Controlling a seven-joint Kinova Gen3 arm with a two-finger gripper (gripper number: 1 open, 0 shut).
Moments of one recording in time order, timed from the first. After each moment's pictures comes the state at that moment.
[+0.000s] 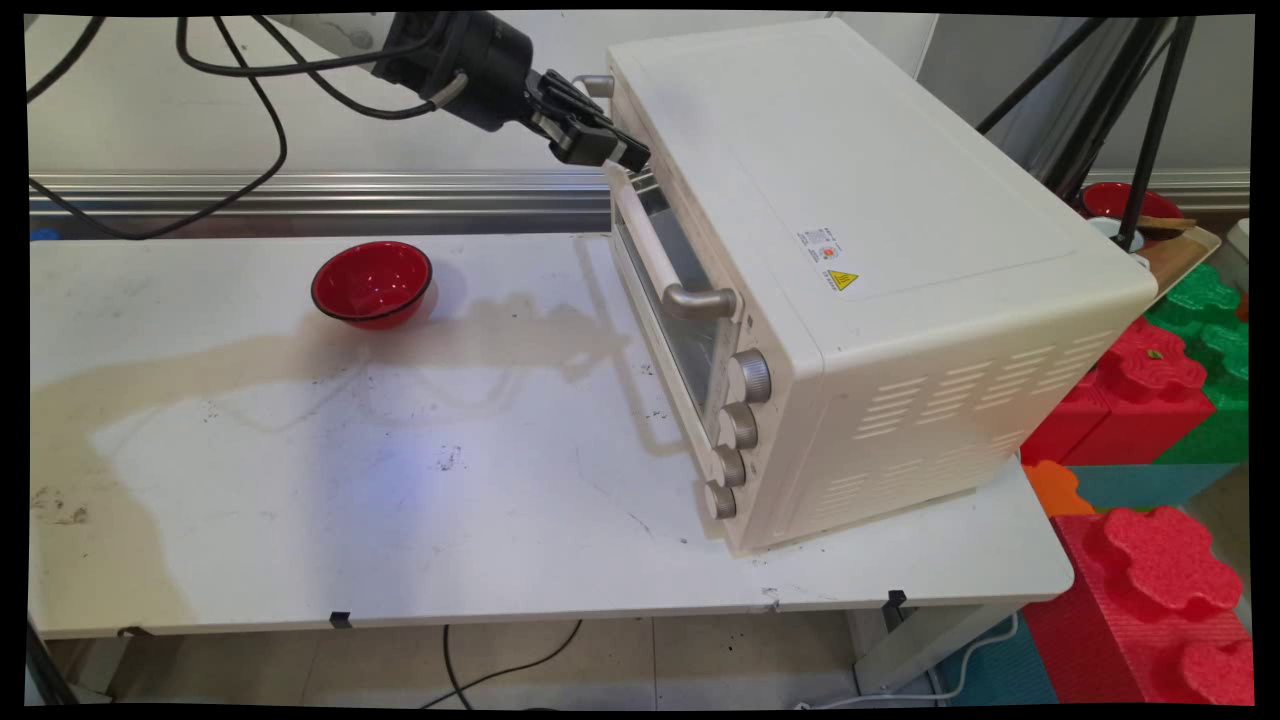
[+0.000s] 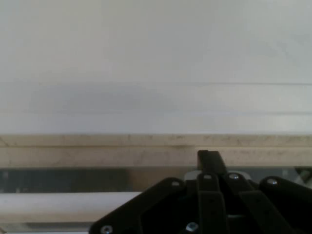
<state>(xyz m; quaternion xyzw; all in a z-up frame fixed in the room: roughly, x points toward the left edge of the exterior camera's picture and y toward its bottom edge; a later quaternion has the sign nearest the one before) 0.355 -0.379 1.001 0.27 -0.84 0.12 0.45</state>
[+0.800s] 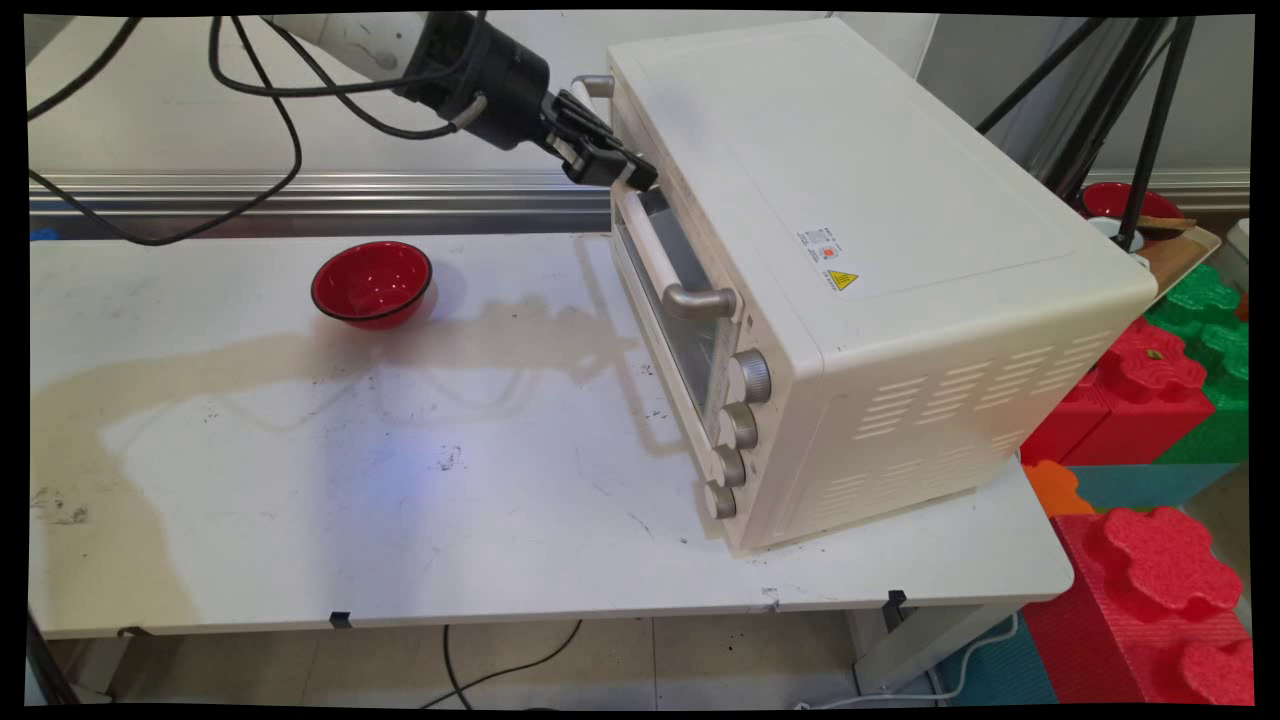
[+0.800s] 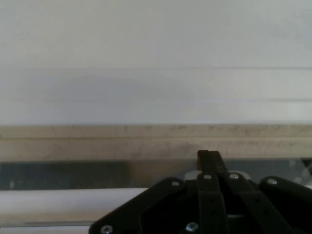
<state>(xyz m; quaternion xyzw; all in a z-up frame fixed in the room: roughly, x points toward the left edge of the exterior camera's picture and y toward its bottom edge) 0.344 -0.385 0.988 0.27 -0.85 0.11 0.44</state>
